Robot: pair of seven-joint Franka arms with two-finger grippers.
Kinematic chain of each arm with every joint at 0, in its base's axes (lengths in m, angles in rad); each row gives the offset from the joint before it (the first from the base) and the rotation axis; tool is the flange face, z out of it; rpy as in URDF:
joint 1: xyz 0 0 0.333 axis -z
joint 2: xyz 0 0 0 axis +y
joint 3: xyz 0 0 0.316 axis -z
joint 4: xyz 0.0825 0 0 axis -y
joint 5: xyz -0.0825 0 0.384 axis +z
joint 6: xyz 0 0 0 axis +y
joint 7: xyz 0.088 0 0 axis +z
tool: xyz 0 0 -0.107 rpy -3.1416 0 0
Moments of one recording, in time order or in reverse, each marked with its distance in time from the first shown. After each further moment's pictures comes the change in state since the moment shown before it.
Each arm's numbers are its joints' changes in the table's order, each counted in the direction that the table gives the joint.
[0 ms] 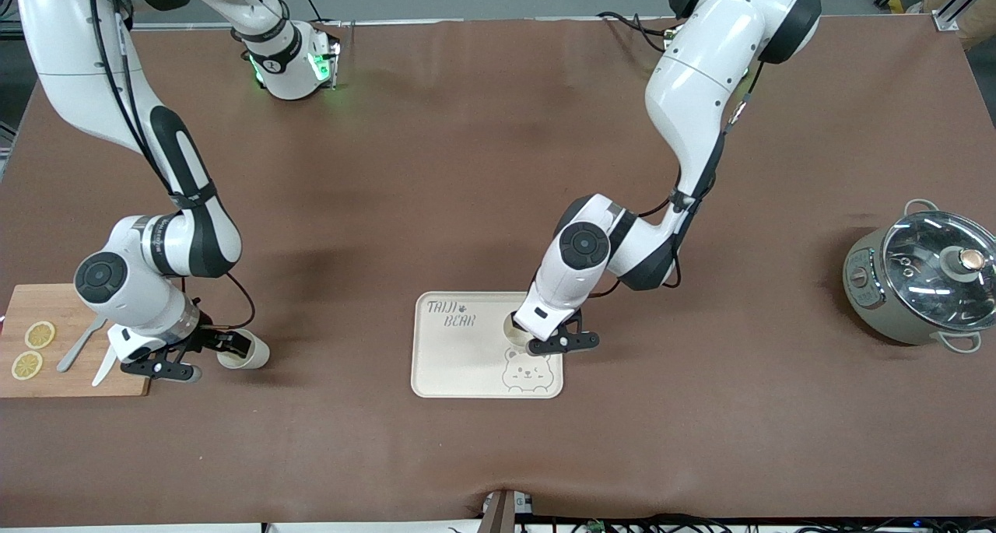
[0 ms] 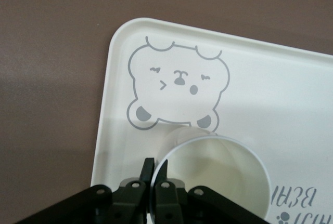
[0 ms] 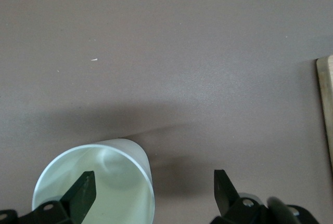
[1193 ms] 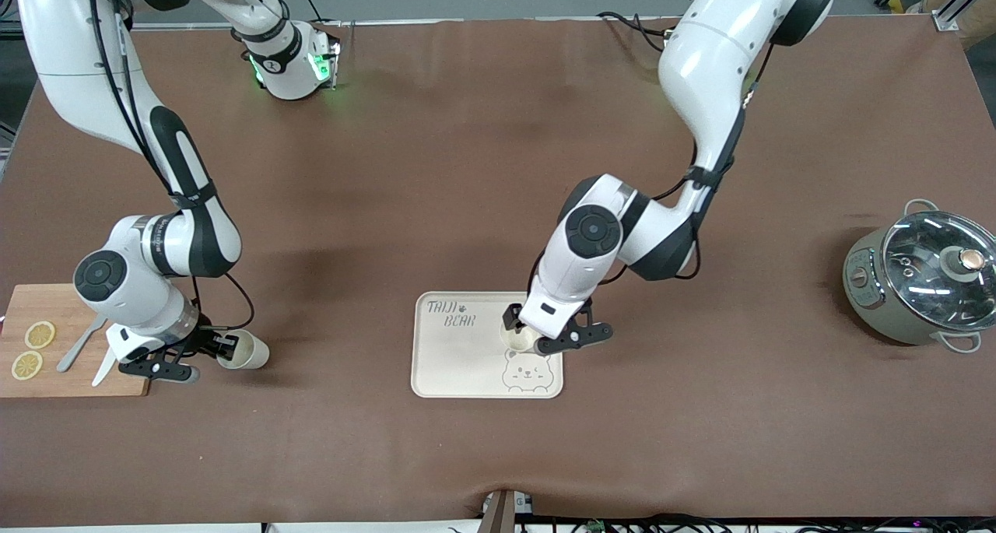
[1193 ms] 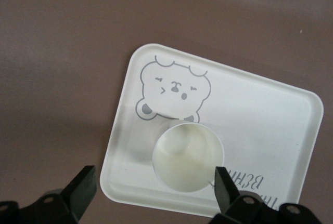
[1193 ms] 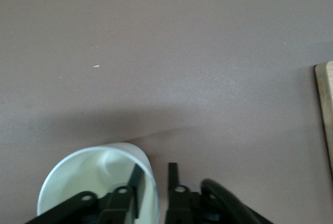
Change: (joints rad) left arm -0.014 -0.125 -0.002 0.056 -0.030 0.196 0.098; right arm 0.000 0.000 0.001 -0.002 0.000 -0.021 0.000
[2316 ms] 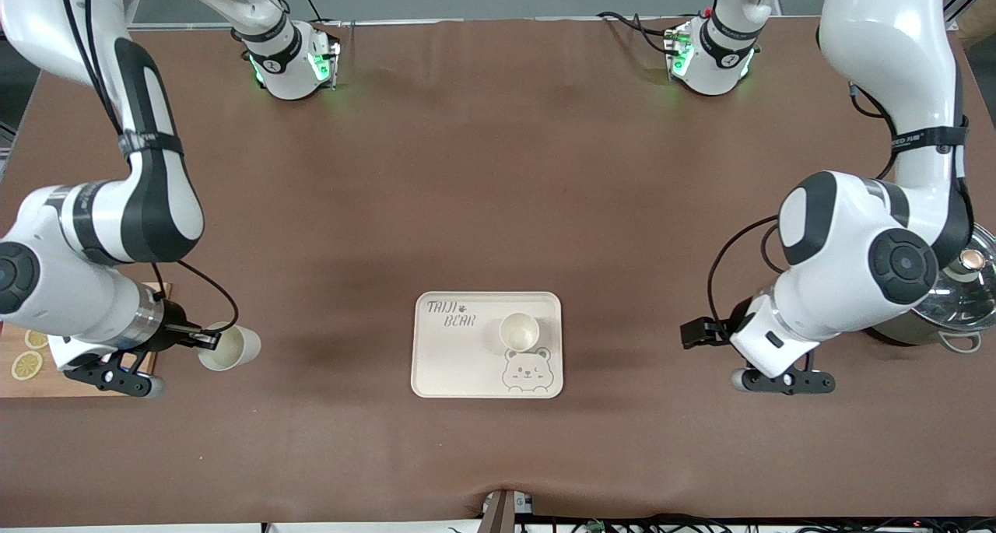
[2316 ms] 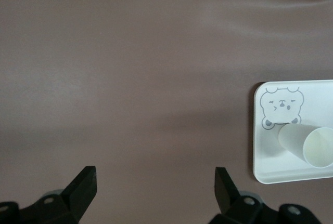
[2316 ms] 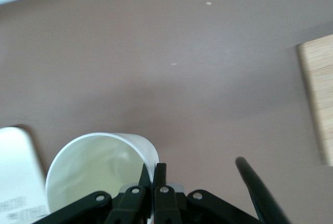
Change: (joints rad) left arm -0.365 -0.180 -0.013 -0.013 -0.103 0.275 -0.707; right arm -0.112 -0.081 -0.020 0.432 0.088 0.634 -0.247
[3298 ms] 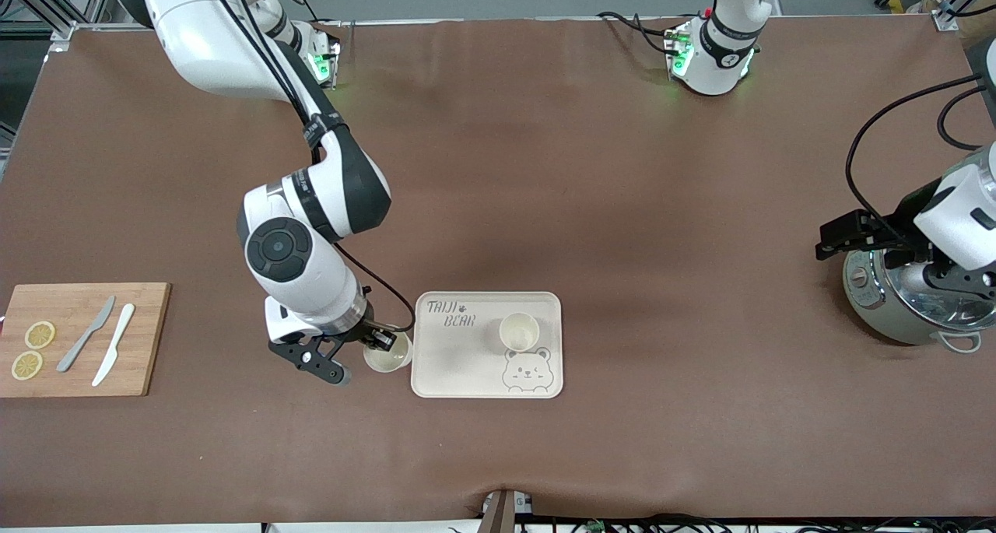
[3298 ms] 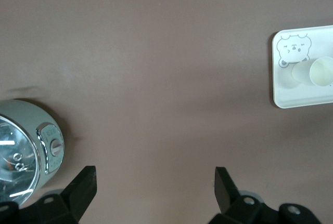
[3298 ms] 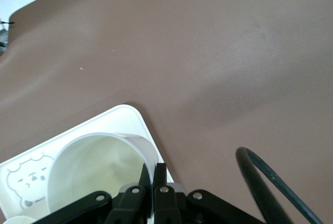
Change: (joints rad) left arm -0.060 -0.317 -0.108 -0.024 0.000 0.378 -0.193; right arm -0.325 0.171 0.006 0.129 -0.067 -0.101 -0.505
